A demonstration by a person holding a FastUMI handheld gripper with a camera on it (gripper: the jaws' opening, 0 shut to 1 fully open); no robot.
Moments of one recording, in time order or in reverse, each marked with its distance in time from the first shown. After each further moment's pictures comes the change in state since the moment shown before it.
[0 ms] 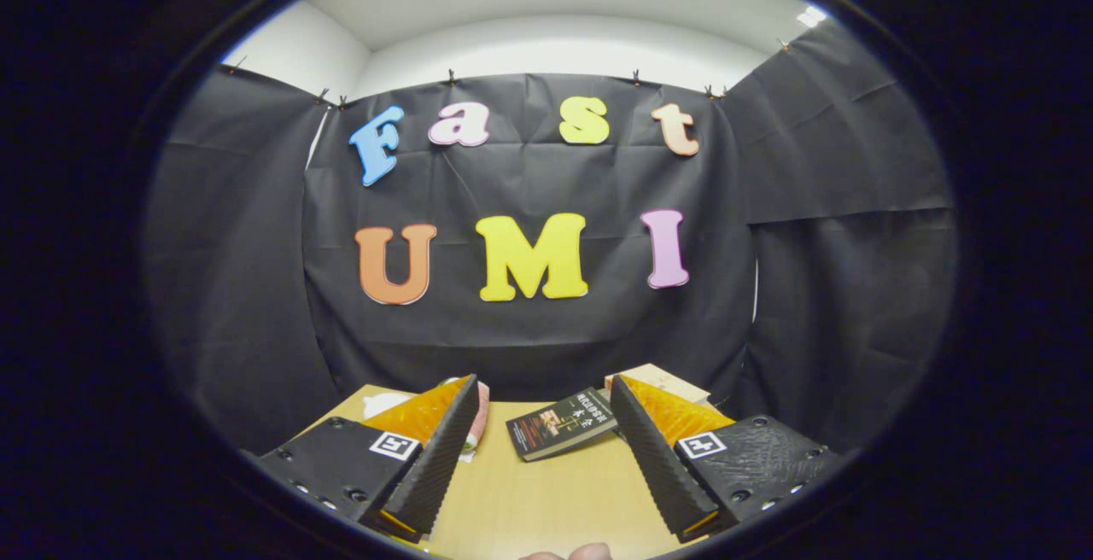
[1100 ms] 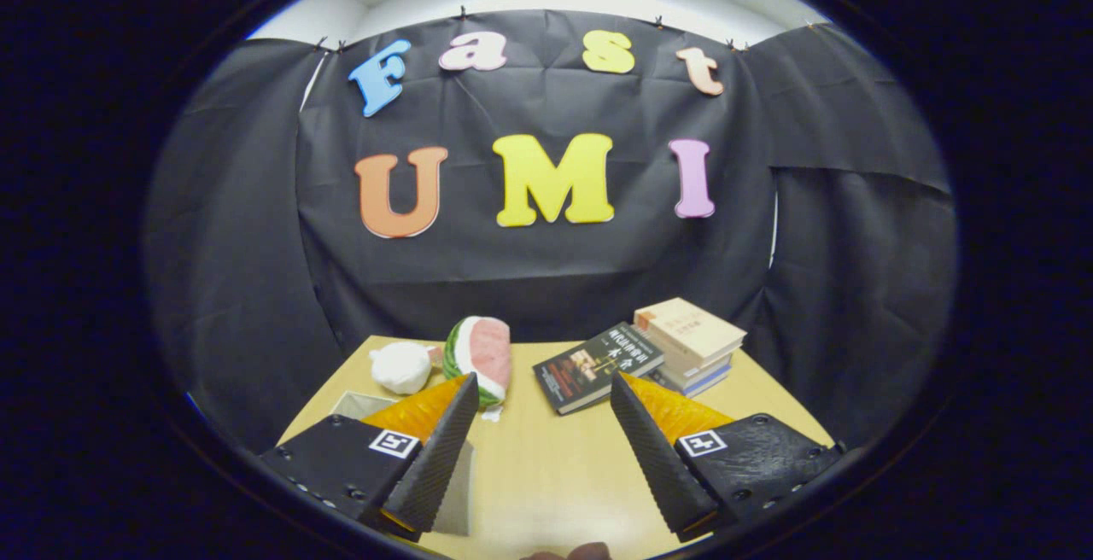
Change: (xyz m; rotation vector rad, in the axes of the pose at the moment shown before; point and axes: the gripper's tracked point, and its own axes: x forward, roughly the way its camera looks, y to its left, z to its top) arm 0.041 0.049 -0.074 -0.019 0.179 -0.058
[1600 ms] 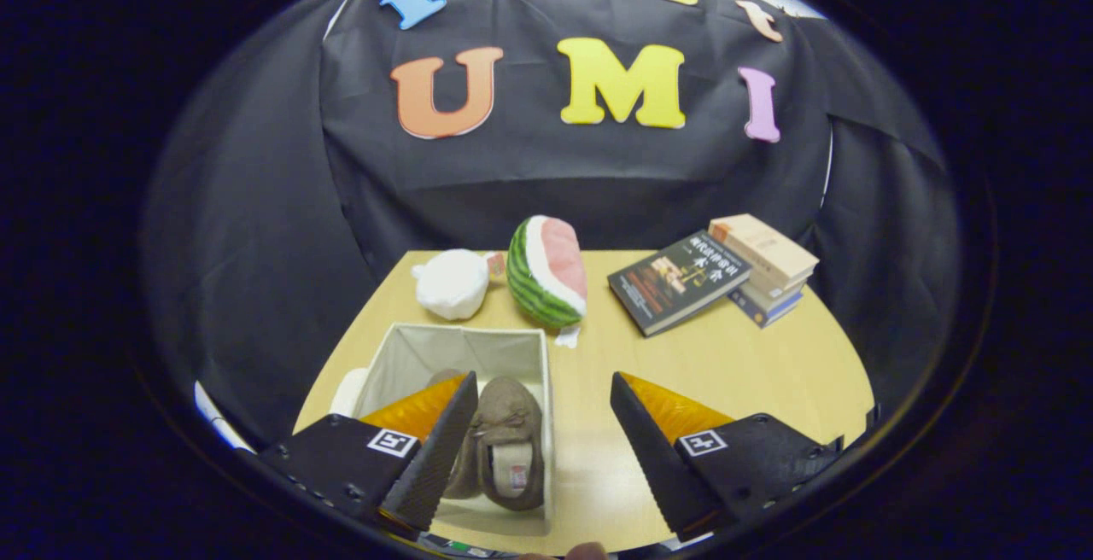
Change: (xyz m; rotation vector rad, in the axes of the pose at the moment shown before) arm 0.046 0.148 -0.103 -0.044 0.305 0.079
